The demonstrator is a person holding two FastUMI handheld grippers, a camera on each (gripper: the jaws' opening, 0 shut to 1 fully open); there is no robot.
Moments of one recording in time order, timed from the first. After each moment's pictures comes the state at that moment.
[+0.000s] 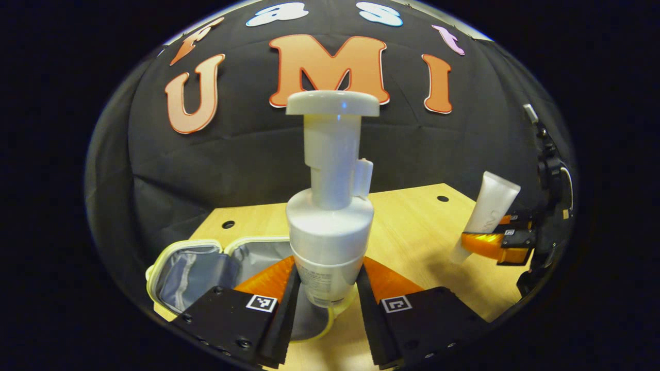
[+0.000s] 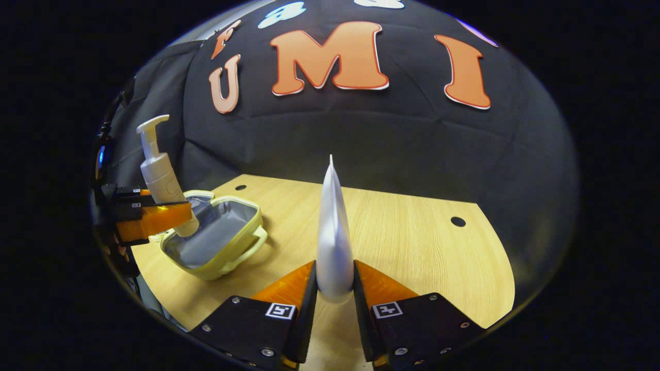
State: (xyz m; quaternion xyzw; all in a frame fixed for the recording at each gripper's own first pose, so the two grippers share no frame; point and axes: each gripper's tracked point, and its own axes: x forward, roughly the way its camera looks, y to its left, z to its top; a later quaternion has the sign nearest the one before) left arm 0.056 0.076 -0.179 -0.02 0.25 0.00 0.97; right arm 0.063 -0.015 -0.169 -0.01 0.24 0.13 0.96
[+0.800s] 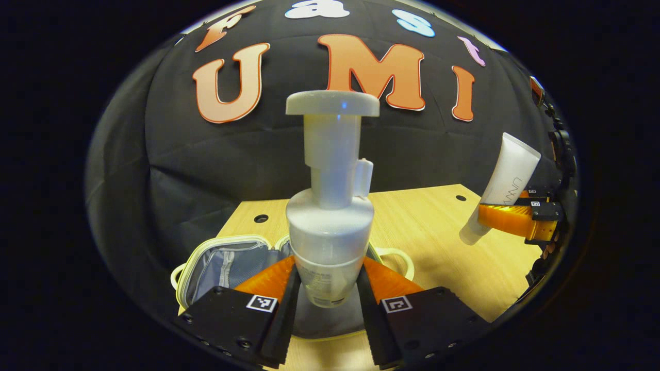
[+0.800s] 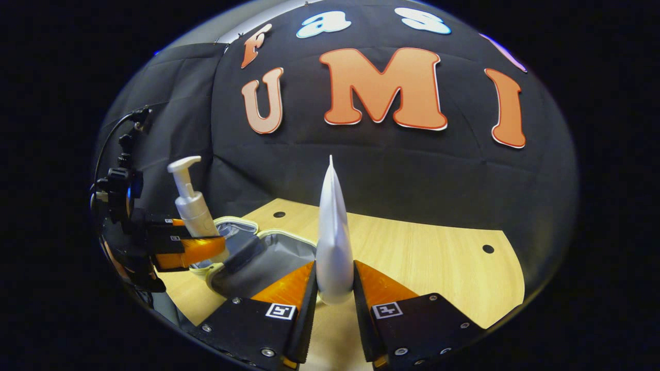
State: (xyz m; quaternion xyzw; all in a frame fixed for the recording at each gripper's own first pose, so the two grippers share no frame) left arm 0.033 0.193 -0.196 -0.05 0.28 -0.01 0.96; right arm 0.061 0.123 -0.105 0.00 0.20 0.17 0.97
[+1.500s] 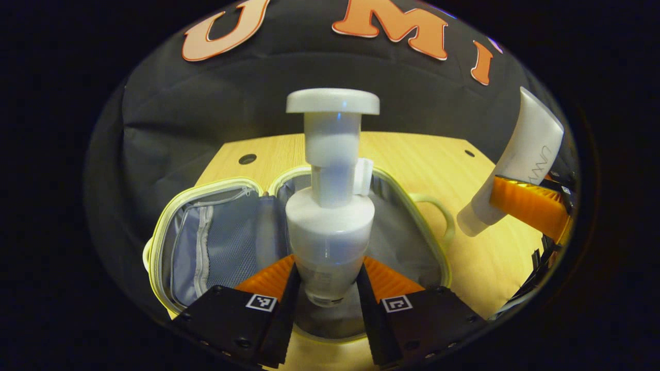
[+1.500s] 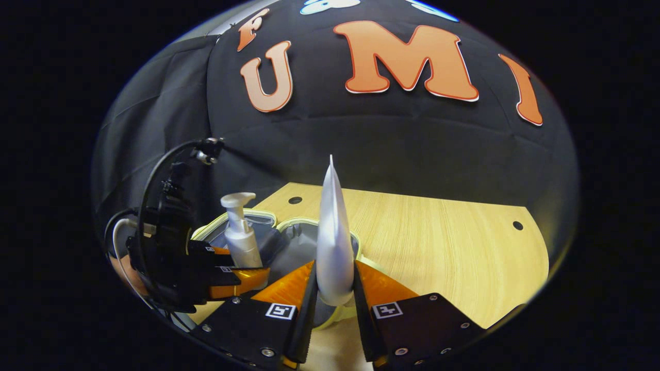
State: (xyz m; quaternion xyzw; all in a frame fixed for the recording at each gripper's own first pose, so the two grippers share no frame) left arm 0.041 0.213 -0.322 -0.06 0.45 -0.06 0.89; right arm 0.077 0.214 -0.161 0.03 0.26 0.17 0.95
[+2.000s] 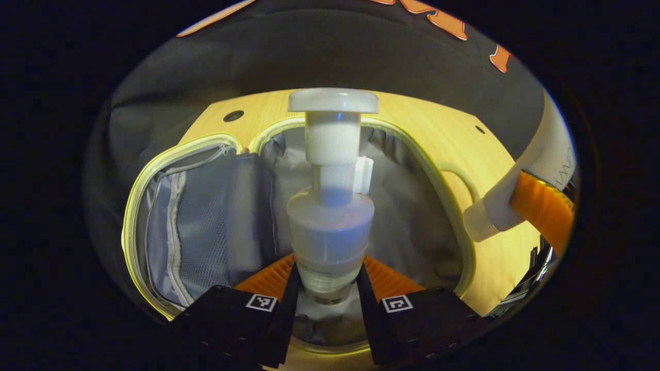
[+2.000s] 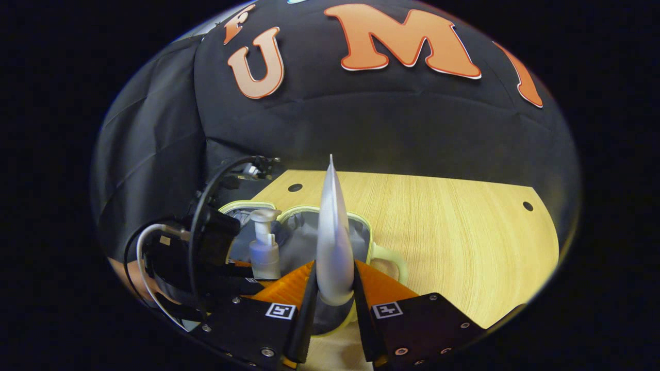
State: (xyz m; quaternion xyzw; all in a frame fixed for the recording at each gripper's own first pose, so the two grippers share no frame) left arm 0.033 0.201 -0.371 -0.08 0.55 -0.05 0.83; right arm 0.084 0.234 -0.192 0.05 0.31 0.16 0.94
